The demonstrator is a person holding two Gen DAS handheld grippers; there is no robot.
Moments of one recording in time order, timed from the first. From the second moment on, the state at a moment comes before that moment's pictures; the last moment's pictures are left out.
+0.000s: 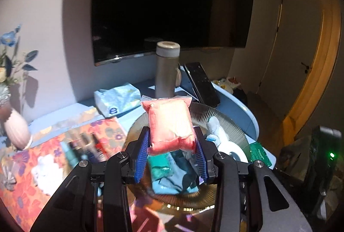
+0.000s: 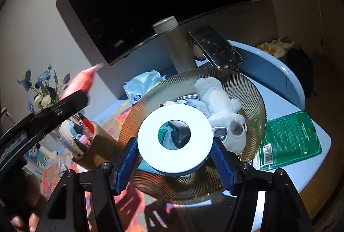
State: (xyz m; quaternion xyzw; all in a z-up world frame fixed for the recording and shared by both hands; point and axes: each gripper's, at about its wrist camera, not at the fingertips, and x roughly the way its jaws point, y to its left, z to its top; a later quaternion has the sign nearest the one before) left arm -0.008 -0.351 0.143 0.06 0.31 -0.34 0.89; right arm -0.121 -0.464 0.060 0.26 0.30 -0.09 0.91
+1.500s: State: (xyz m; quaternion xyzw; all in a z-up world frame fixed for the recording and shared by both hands) left arm 0.001 0.002 0.139 -0.08 0.29 -0.05 0.95; right arm -0.080 -0.261 0.049 0.16 0.39 0.05 0.90
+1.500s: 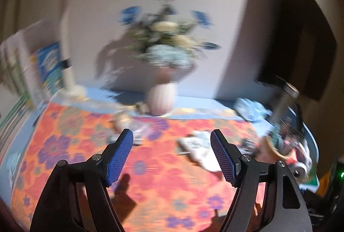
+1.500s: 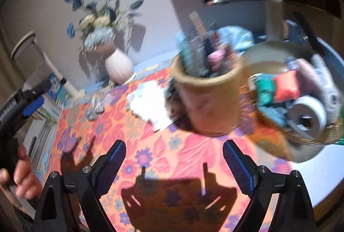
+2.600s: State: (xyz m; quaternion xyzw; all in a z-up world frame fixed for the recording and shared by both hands) left arm 0.153 0.042 -0.012 0.01 0.44 -0.04 0.90; right arm 0.109 -0.141 0.004 0.01 0.43 0.08 0.90
